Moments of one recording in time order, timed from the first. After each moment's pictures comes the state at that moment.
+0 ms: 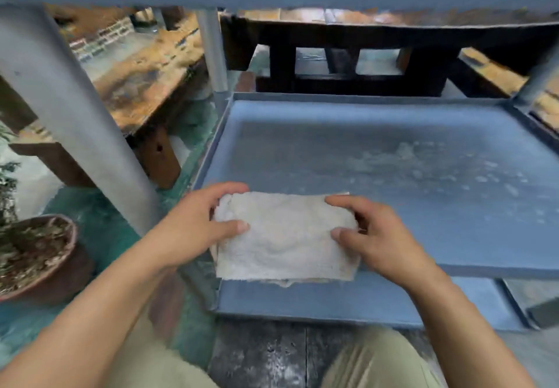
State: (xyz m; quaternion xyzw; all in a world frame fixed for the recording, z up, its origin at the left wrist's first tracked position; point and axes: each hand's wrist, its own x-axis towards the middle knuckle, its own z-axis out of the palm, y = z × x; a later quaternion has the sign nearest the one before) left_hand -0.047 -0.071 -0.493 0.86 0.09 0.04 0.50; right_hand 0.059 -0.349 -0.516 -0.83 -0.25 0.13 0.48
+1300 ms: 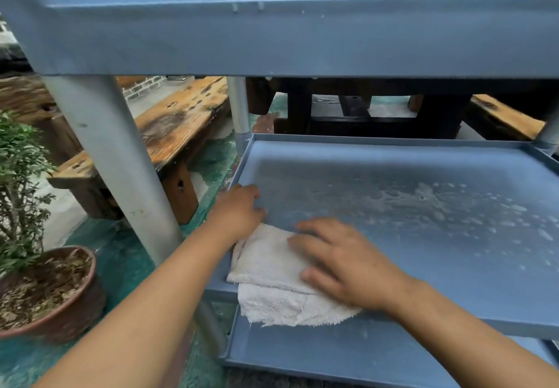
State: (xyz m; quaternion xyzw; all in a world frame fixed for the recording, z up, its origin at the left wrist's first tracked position) left_hand 0.057 -0.044 -0.503 0.97 0.17 0.06 0.17; right_hand 0.080 -0.298 -0.513 -0.81 -0.57 -0.04 0.11
